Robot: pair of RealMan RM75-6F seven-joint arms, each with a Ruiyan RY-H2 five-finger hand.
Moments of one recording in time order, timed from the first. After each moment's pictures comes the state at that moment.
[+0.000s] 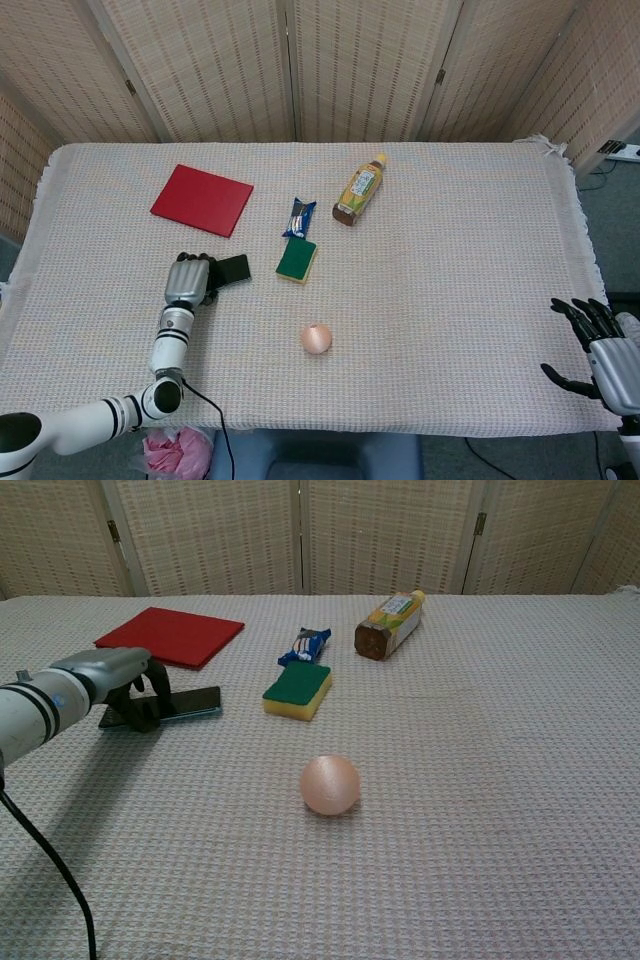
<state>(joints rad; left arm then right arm) -0.78 -1.73 -0.27 -1.20 0.68 0.98 0.65 0.05 -1.06 -0.02 -1.49 -1.64 1.54 0.32</state>
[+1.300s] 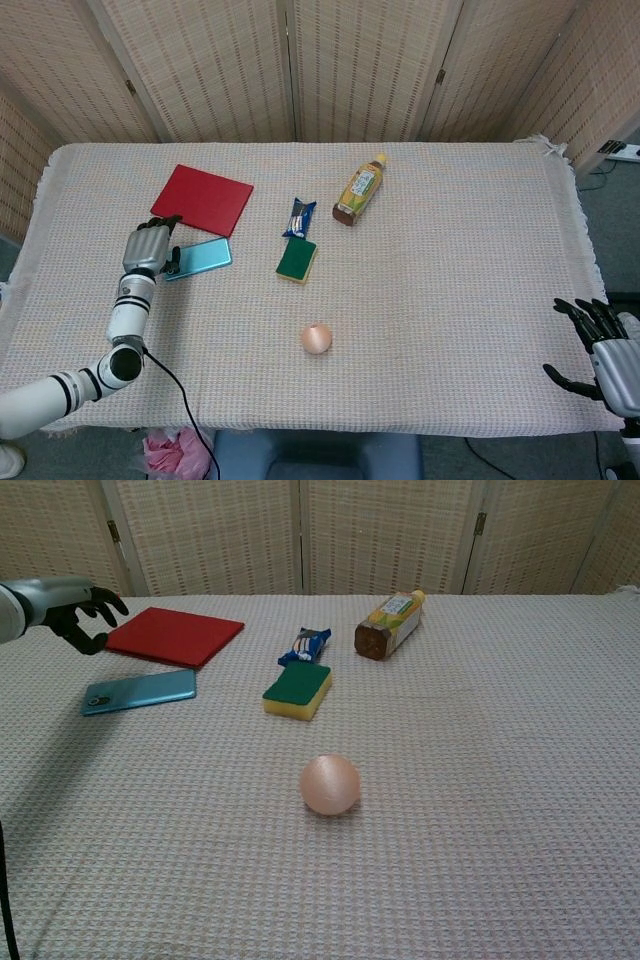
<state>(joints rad) -0.83 -1.46 -0.32 -1.33 0.53 0.89 0.55 0.04 -1.05 -0.02 -1.51 -1.64 1.55 0.31</state>
